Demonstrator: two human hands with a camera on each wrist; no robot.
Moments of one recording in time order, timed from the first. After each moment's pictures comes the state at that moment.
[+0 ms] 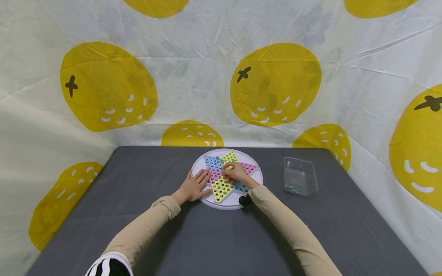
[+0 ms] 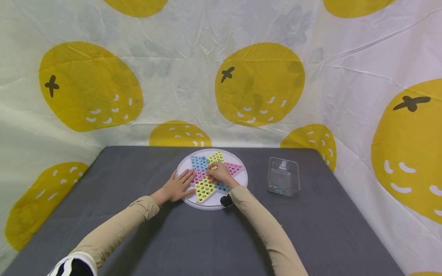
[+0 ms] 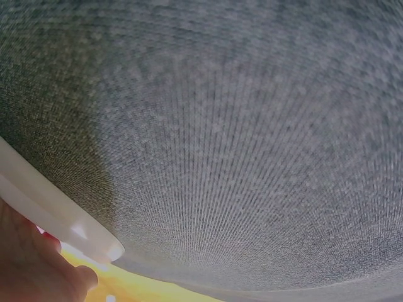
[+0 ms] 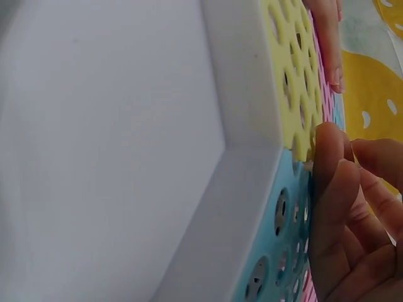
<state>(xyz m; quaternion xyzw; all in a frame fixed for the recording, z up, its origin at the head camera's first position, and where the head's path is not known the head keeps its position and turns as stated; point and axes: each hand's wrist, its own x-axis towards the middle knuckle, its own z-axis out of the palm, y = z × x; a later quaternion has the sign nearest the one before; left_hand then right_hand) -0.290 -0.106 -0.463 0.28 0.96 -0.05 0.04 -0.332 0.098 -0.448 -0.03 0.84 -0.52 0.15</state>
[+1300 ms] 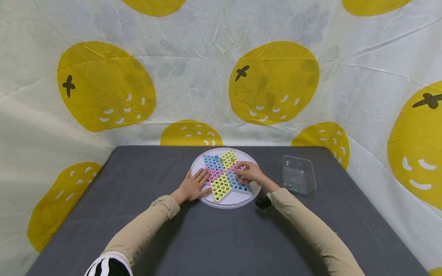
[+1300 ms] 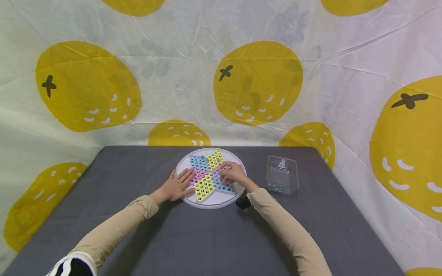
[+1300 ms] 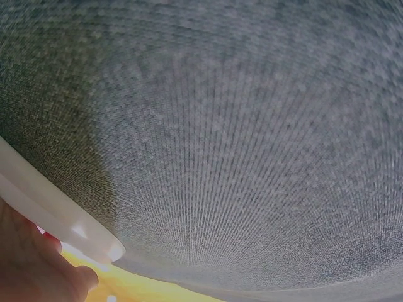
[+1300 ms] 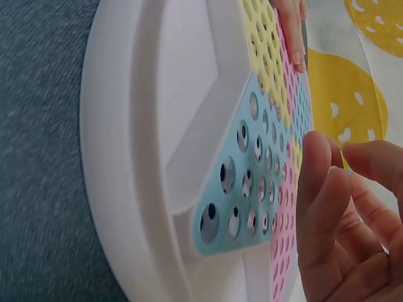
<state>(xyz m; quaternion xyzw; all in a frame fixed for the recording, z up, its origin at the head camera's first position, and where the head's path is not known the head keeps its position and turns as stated) -0.297 -0.109 -0.475 0.28 0.96 -0.05 0.03 -0.311 0.152 -0.428 -0.06 0.86 -0.49 0.15</state>
